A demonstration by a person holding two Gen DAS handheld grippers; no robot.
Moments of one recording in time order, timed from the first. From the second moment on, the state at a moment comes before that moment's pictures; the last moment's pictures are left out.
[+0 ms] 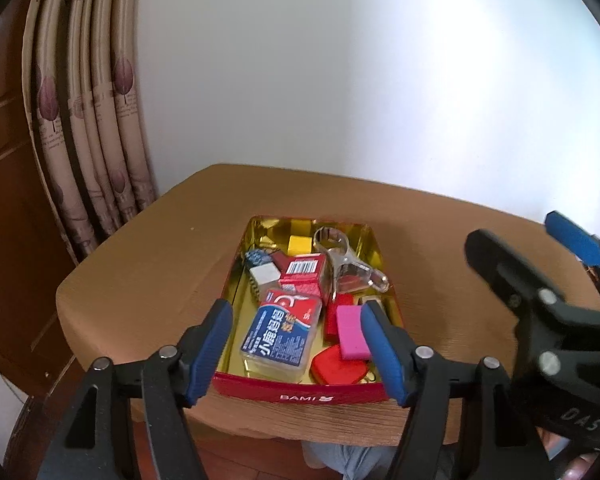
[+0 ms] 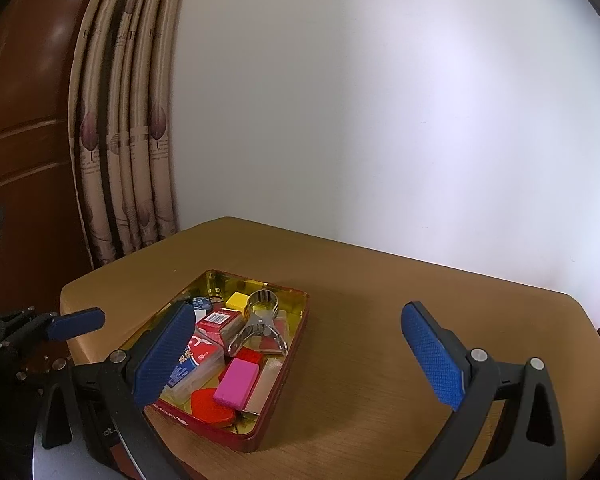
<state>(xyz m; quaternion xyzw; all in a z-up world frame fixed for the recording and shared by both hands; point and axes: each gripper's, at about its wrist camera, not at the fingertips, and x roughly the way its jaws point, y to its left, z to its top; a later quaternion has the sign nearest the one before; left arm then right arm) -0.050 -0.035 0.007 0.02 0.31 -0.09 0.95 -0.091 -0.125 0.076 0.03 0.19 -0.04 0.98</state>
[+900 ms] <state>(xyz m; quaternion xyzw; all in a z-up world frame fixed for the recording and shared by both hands) -0.047 -0.029 0.003 0.00 0.31 -0.09 0.95 -0.096 -0.125 0.077 0.03 0.18 -0.02 0.98</state>
